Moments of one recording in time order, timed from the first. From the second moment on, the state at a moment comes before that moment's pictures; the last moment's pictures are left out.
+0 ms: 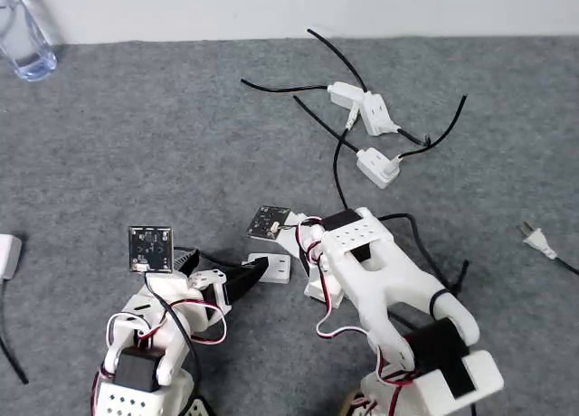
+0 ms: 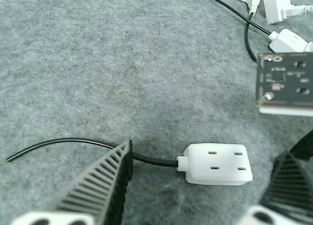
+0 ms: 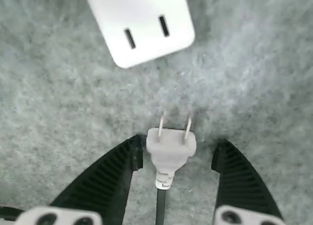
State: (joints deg) left arm 7.6 -103.5 97.0 59.0 17.8; right arm -25.3 -2.4 42.6 60.9 40.3
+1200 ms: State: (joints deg) left arm 7.6 -103.5 97.0 59.9 17.8; right arm -27.3 -2.2 41.8 62.5 33.7
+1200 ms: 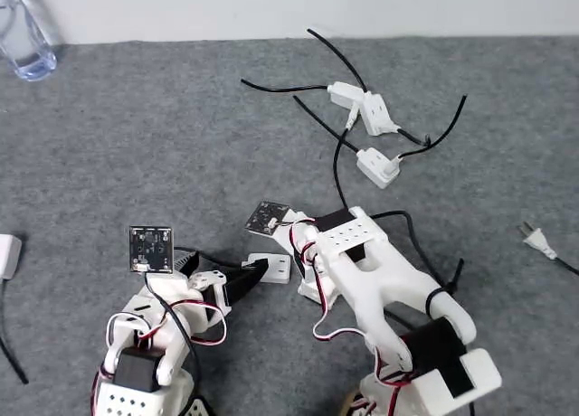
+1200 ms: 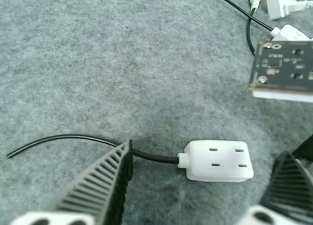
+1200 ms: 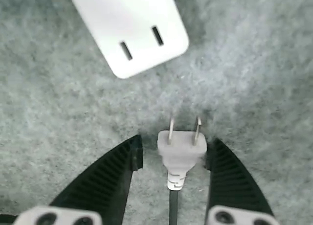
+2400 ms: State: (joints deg) left arm 7.6 -103.5 97.0 59.9 17.8; right arm -27.3 -10.5 50.7 60.8 34.9
